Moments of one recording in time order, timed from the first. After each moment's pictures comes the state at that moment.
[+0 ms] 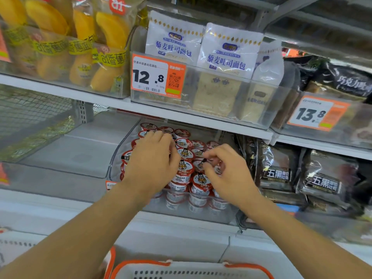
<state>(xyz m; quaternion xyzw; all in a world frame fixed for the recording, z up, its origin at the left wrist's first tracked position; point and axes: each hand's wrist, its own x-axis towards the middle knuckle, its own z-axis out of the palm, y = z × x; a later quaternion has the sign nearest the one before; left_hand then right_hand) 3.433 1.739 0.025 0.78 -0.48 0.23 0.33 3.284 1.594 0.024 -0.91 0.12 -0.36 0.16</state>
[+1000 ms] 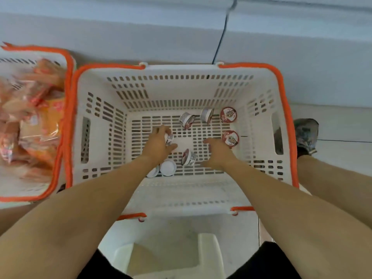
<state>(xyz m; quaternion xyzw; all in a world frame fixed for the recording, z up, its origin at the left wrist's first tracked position) 3.233 1.807 -0.407 0.85 -0.31 -0.38 0.21 3.057 1.659 -0.389 -0.79 0.39 0.28 0.38</state>
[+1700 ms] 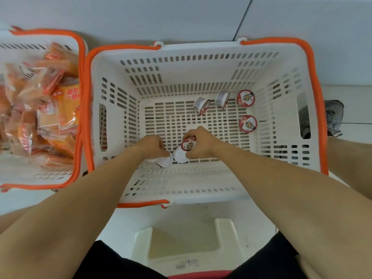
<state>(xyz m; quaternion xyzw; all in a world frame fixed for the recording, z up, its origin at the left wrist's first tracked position) 3.272 1.858 -0.390 0.80 -0.32 -0.51 -0.05 3.122 1.717 -0.390 -0.77 0.31 0.27 0.49</state>
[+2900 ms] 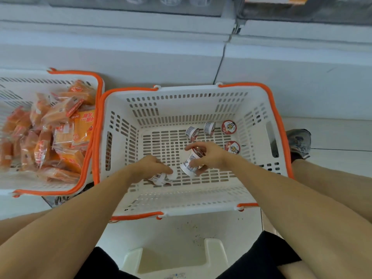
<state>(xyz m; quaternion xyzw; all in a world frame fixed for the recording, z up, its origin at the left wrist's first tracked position) 3.248 1.864 -0.328 0.77 -0.17 -0.60 0.14 3.083 1.682 -0.318 -0.61 0.33 0.20 0.69</state>
